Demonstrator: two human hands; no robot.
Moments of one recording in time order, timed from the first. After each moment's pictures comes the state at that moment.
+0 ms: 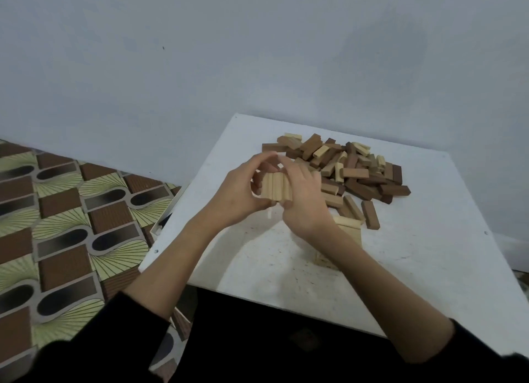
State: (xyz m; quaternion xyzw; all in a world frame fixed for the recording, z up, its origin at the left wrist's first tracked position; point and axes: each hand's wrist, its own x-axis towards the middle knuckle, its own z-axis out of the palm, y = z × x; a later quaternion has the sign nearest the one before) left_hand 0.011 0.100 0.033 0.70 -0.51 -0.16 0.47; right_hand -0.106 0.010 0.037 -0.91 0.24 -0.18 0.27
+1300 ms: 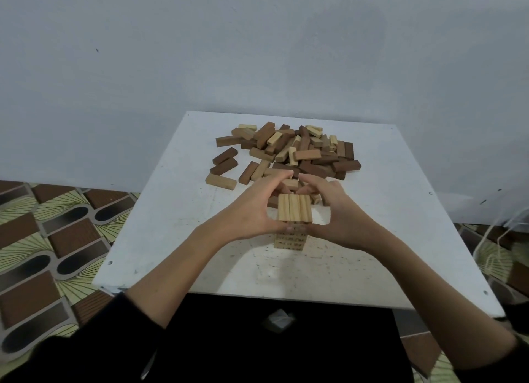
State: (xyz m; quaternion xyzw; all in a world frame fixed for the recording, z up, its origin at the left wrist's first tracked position) left_hand -0.065 0.054 0.022 0.65 -0.63 -0.25 0.34; right_hand -0.239 -0.046 0.022 -0.91 0.23 -0.16 0.32
